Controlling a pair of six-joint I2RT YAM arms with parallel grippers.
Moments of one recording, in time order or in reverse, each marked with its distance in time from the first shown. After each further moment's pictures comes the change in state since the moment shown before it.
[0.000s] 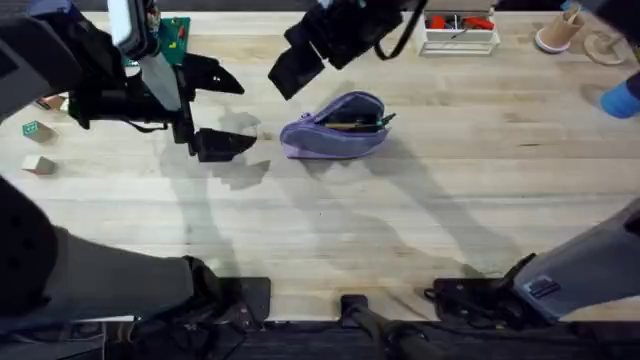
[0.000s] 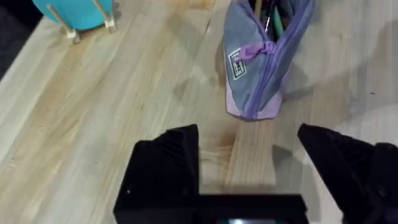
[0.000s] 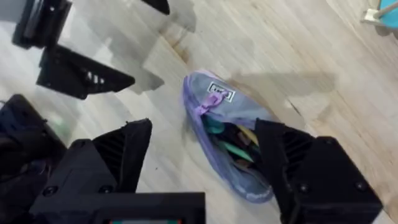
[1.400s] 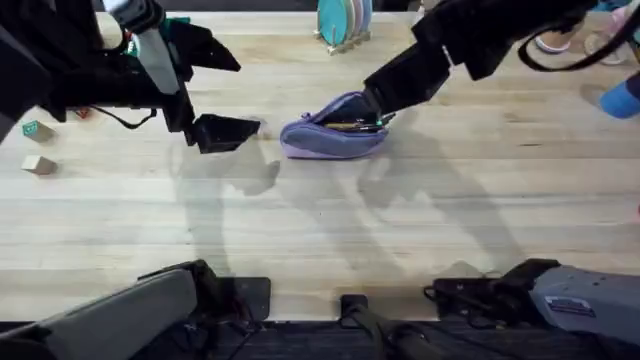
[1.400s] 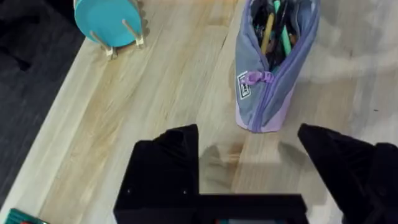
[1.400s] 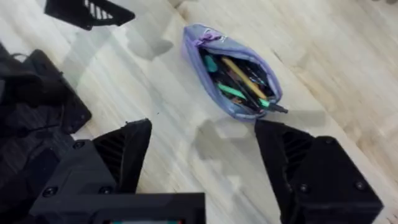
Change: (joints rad) left arm -0.092 -0.283 0.000 0.060 -0.103 -0.260; right arm -0.164 -0.406 -0.204 -0.154 -0.104 -0.150
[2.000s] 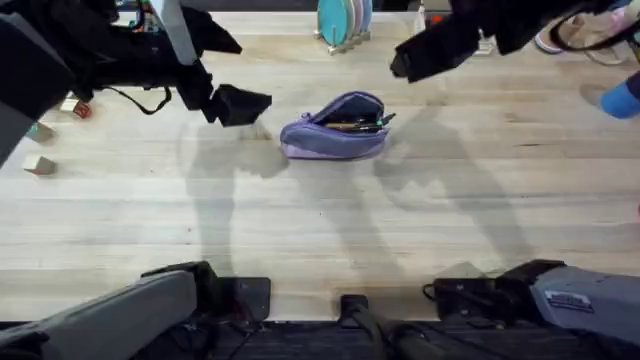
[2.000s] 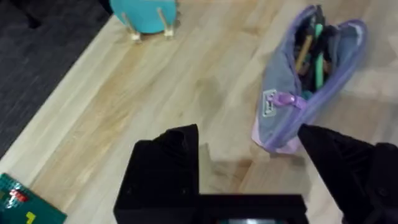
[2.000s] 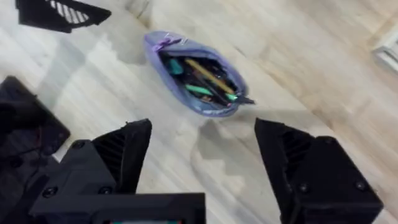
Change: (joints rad) left arm -0.103 0.000 0.000 0.236 -0.109 -0.417; right arm -0.149 -0.001 0.000 0.014 0.000 -0.012
